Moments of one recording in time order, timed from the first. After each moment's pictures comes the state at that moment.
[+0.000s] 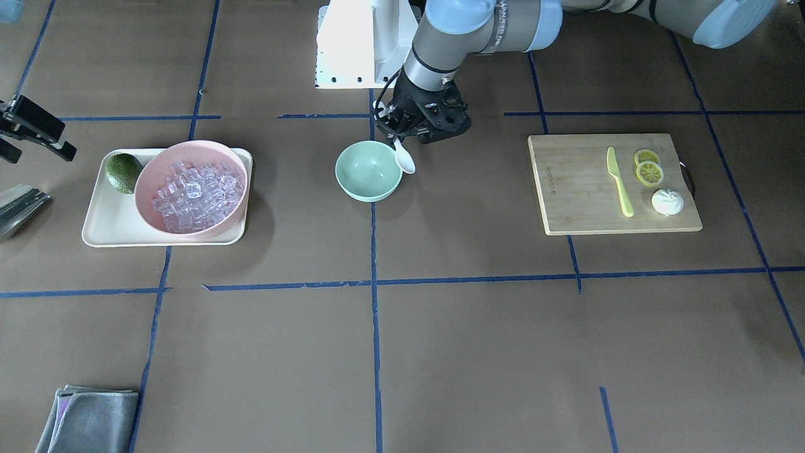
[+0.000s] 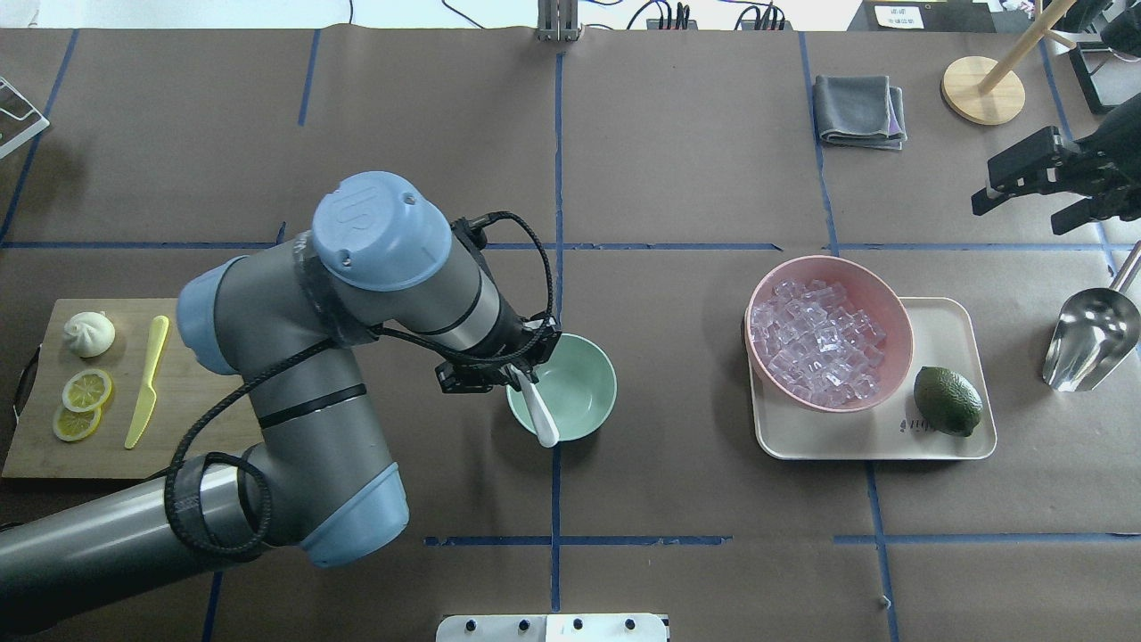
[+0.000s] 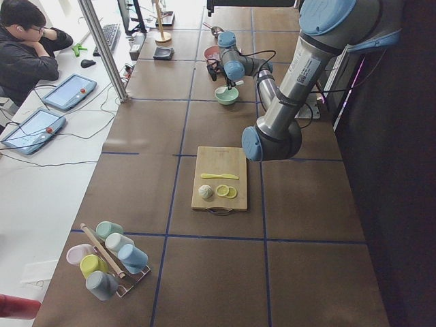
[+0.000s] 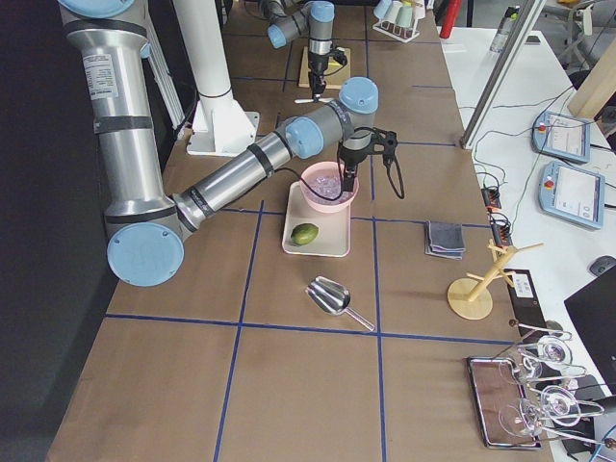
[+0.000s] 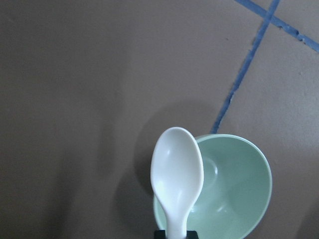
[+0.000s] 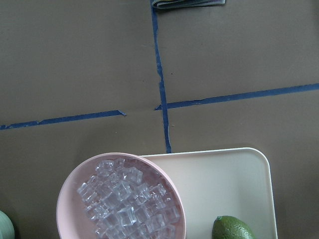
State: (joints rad) left arm -0.50 -2.28 -1.75 -1.65 -2.03 -1.72; right arm 1.18 -1.42 2.07 -1.65 2.41 0.80
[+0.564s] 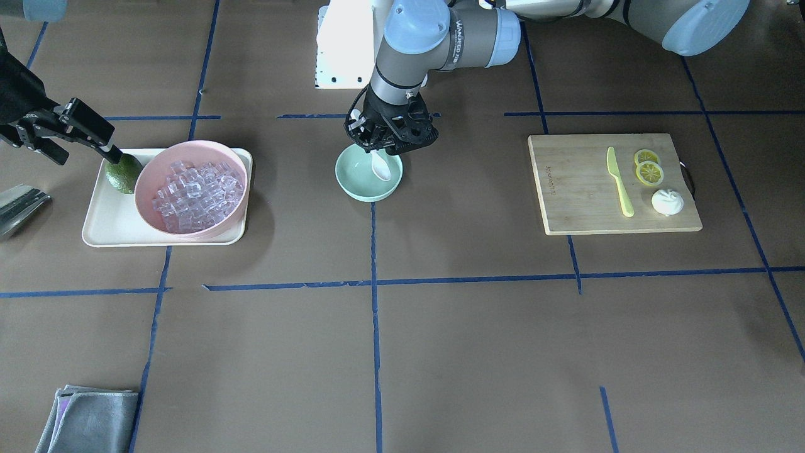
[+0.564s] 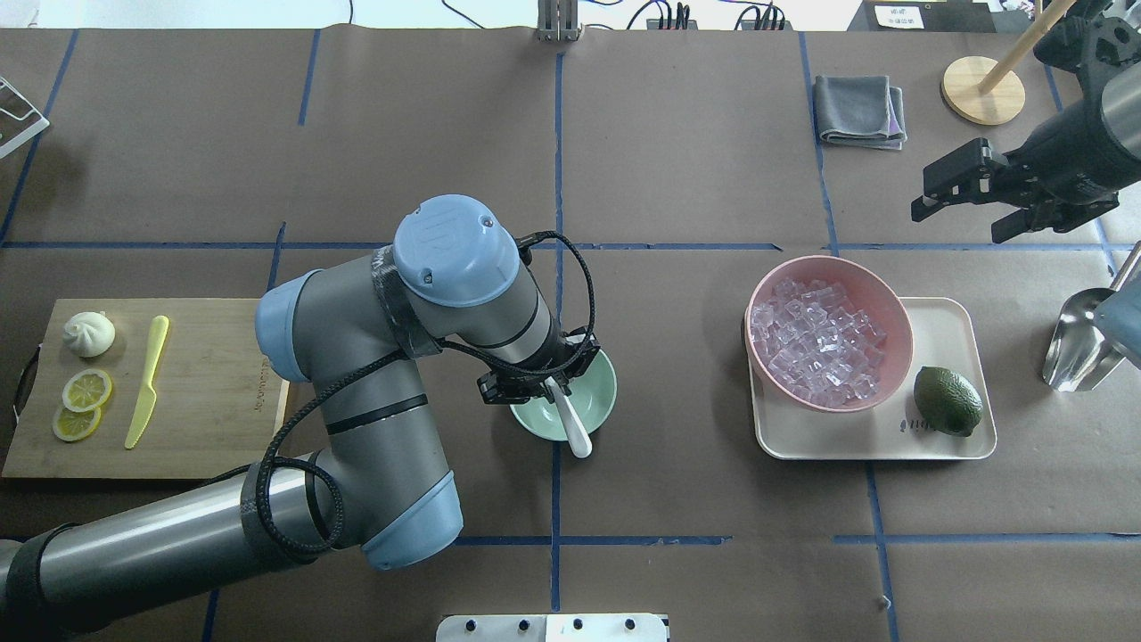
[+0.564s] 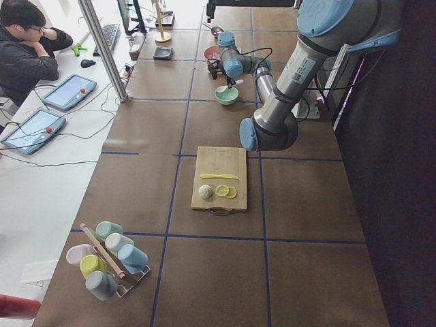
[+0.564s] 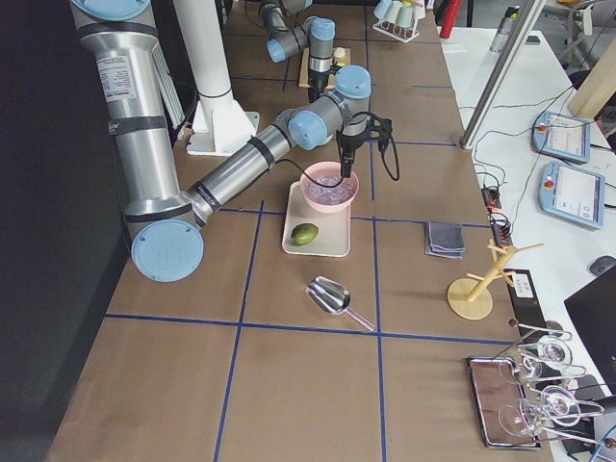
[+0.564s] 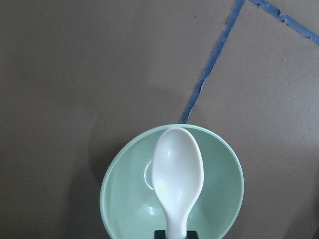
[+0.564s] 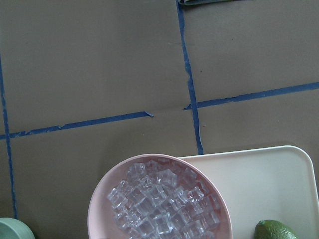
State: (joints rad) left arm -0.46 -2.34 -1.66 -1.67 -2.02 -1.73; right arm 1.08 -1.39 2.08 -1.58 2.33 0.96
